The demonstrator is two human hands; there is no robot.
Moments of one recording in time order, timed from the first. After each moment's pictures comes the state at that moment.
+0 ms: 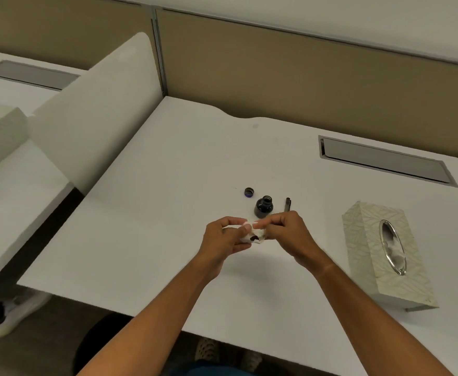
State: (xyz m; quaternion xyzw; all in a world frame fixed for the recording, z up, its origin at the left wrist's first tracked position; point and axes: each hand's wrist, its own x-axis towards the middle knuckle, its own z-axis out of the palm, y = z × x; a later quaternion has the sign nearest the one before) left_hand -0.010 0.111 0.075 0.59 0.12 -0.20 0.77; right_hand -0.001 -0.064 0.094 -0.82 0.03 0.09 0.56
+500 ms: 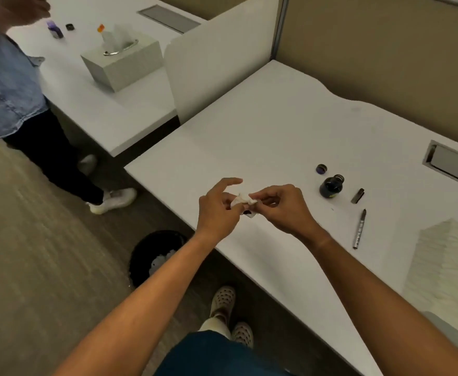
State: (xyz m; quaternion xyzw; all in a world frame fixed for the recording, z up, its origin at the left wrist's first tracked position) left_hand -0.115 0.176 0.079 0.77 0.20 0.10 0.60; right_hand -0.033 0.026 0.090 -0.84 -0.23 0.13 0.47
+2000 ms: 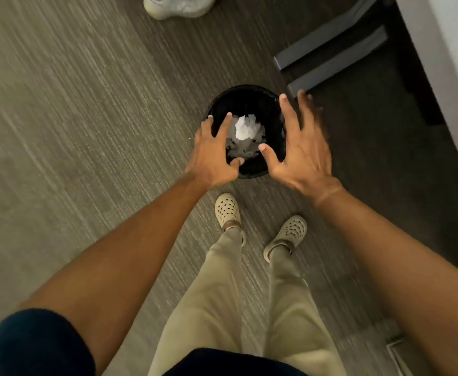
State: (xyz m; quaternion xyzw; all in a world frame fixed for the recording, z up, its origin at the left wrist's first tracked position) left_hand -0.304 0.431 -0.238 0.86 0.36 -0.17 0.31; right_hand -0.168 0.296 -0.207 -0.88 -0.42 0.17 0.13
